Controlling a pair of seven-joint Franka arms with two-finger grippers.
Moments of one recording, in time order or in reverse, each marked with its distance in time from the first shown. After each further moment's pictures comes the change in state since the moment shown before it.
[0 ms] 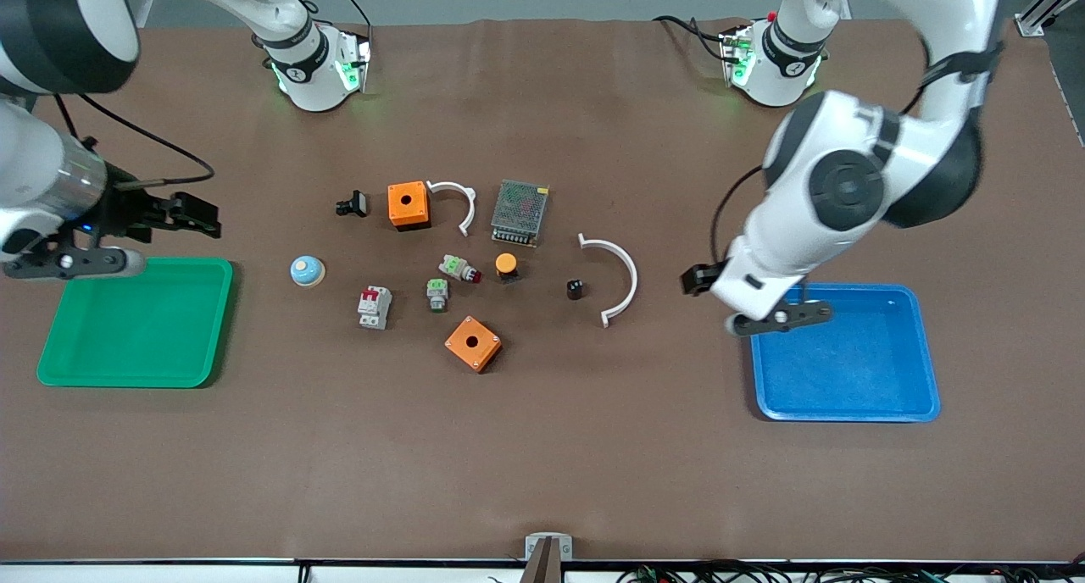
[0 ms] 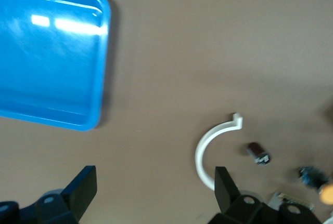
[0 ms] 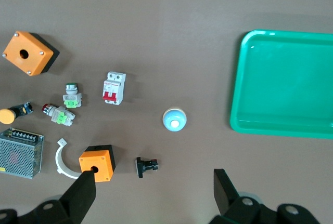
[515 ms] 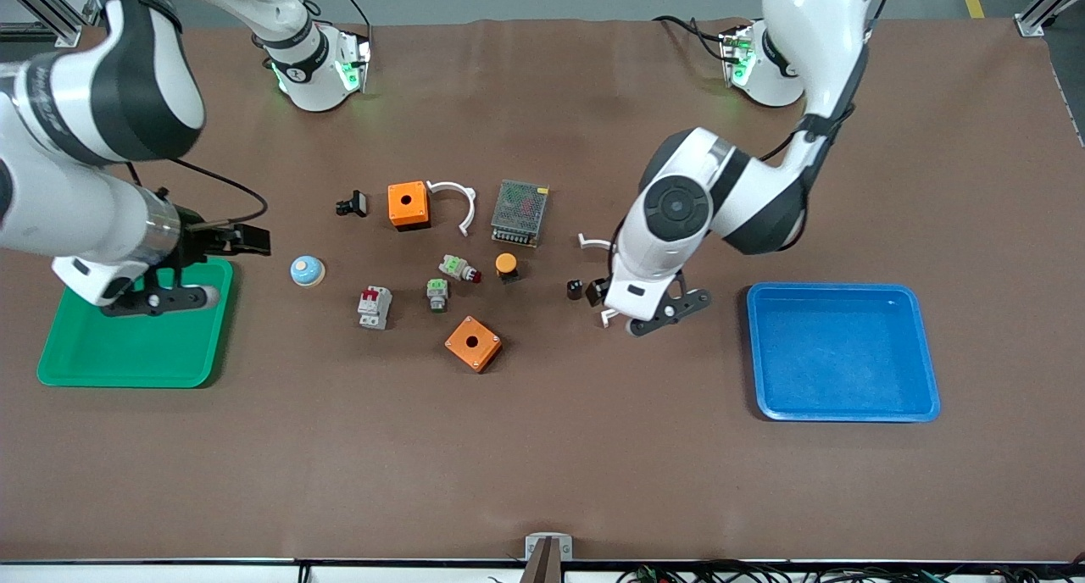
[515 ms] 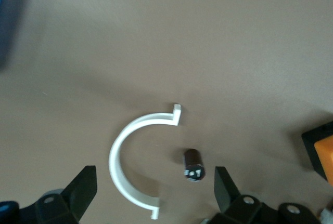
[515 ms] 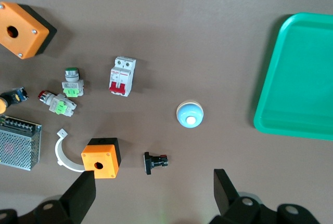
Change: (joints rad) left arm -0.174 0.186 0.000 0.017 0.000 0.191 -0.417; right arm 0.044 0.118 0.001 -0.001 0.024 0.005 -0.002
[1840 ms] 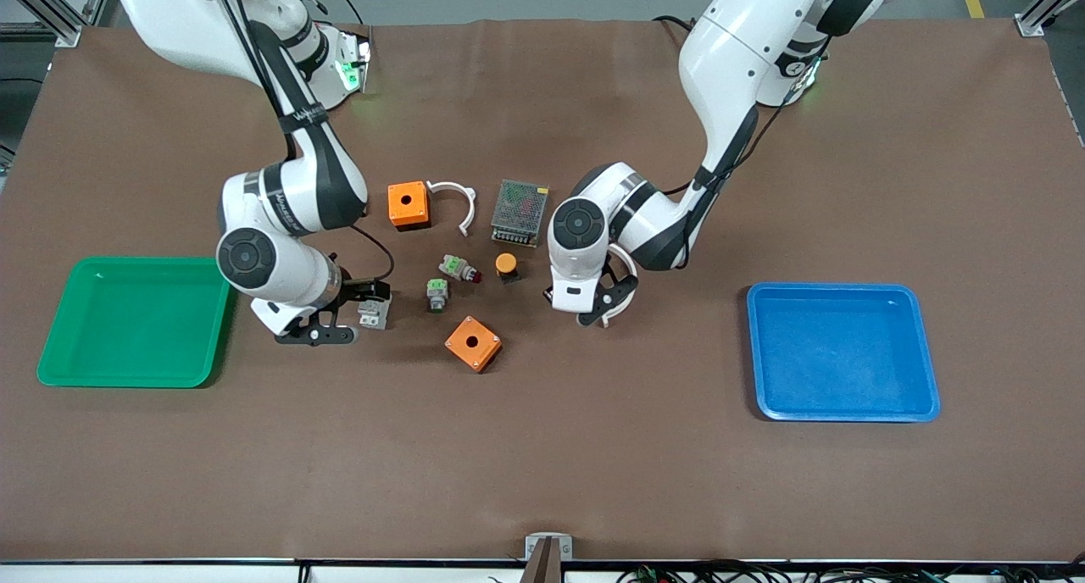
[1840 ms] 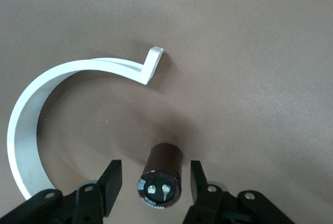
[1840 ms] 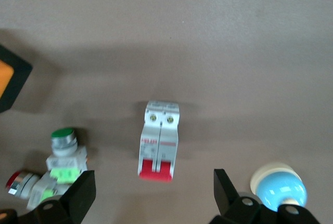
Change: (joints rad) left arm -0.132 0.206 0.010 0.006 0.063 0.165 -0.349; right arm 0.153 0.165 0.001 -0.361 0.044 0.647 0.206
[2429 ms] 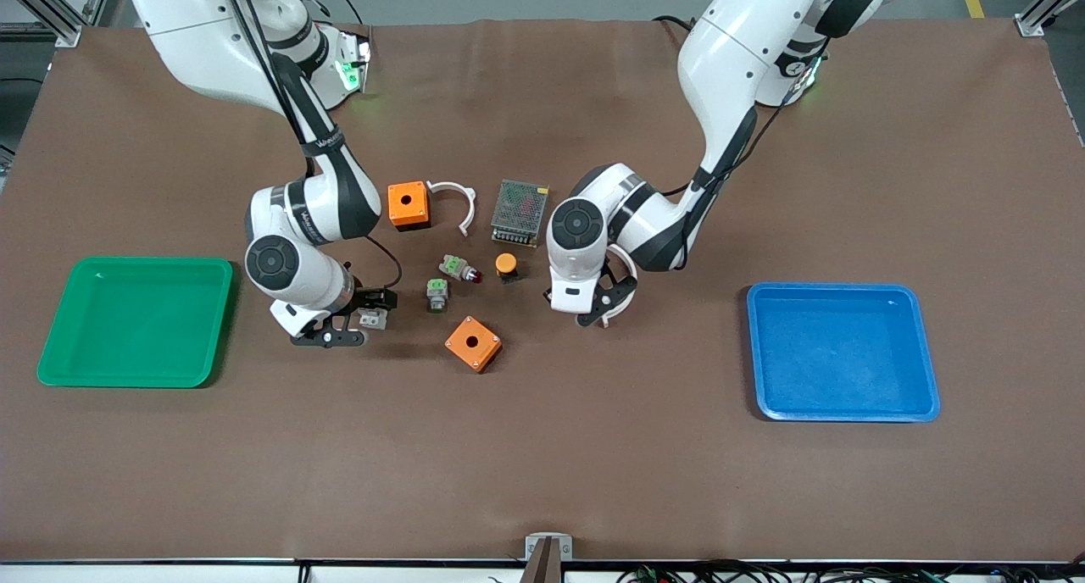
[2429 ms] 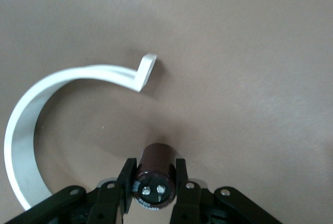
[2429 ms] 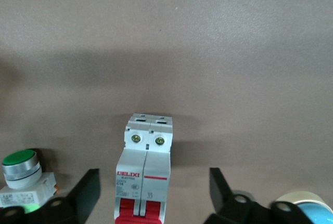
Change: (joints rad) left arm 0.000 0.000 0.001 0.017 0.054 0.007 0.000; right arm 0.005 0.051 -0.001 -0.072 0.000 0.138 0.001
